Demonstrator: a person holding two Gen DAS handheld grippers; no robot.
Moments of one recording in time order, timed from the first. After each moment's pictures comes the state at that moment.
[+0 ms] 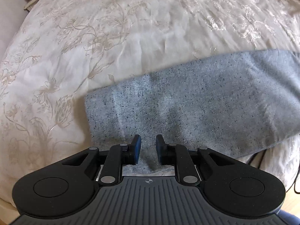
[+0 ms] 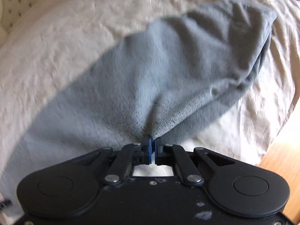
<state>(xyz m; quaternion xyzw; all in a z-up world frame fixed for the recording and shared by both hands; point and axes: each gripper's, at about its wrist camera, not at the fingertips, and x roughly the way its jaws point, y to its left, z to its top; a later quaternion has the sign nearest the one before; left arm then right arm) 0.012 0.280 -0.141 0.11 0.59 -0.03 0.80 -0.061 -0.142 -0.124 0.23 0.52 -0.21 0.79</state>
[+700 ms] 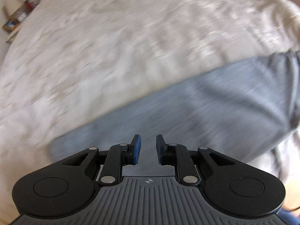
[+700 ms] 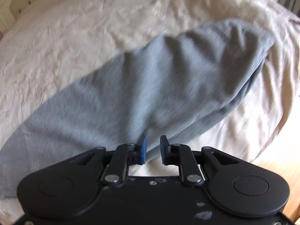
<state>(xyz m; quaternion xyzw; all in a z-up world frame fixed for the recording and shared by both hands) 0.025 0.159 -0.108 0.14 0.55 -0.11 0.82 -0.063 -0.178 -0.079 0.17 0.50 -0.21 0.82</state>
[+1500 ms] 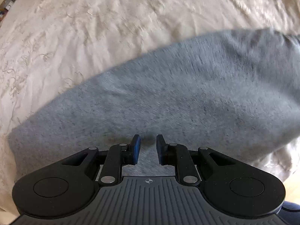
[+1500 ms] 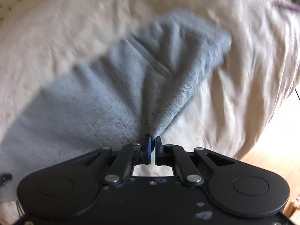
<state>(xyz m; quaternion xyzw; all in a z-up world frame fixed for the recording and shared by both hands) 0.025 0.048 -0.173 0.16 0.63 -0.08 0.75 -0.061 -0.361 -0.105 0.22 0.57 -0.19 0.77</state>
